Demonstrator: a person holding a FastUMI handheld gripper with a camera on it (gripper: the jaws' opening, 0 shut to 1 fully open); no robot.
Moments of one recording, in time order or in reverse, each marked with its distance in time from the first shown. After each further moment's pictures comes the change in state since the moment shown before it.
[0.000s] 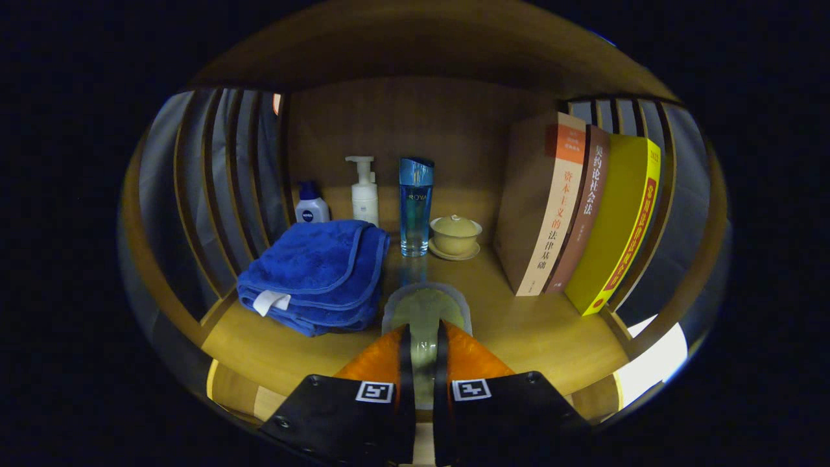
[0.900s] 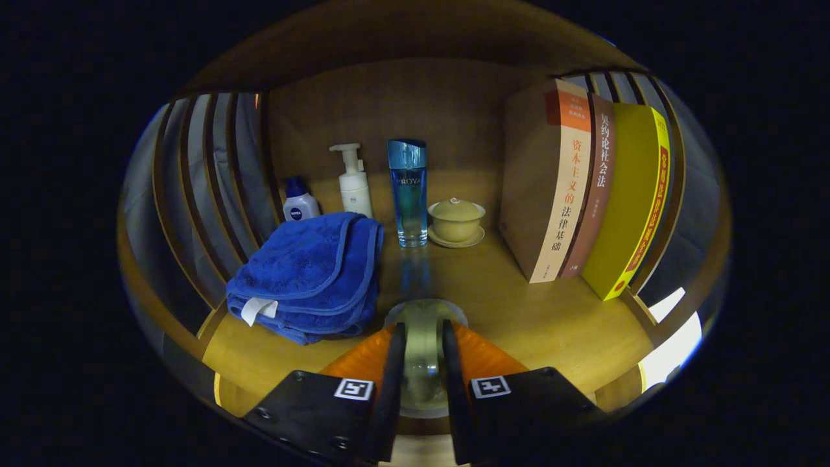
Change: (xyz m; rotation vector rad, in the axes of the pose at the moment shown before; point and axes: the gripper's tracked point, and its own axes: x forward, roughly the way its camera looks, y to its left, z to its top) arm 0.022 -0.003 -0.017 0.099 0.034 0.007
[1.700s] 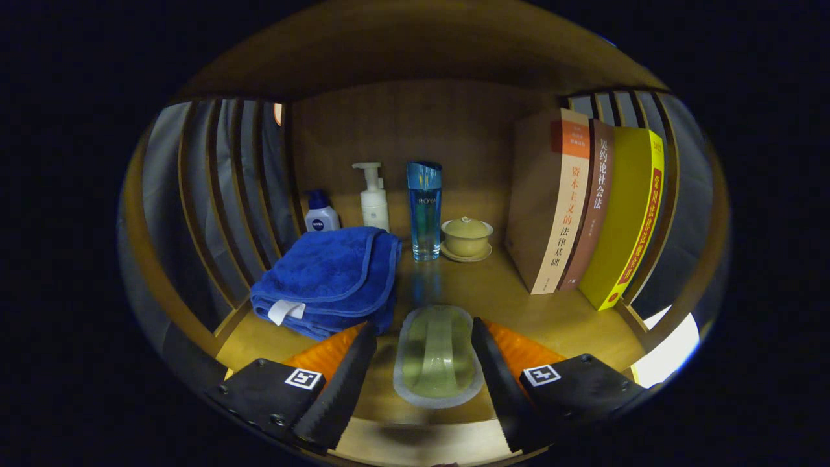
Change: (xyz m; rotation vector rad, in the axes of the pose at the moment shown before) arm -0.034 0.016 0.023 -0.021 -0.092 0.048
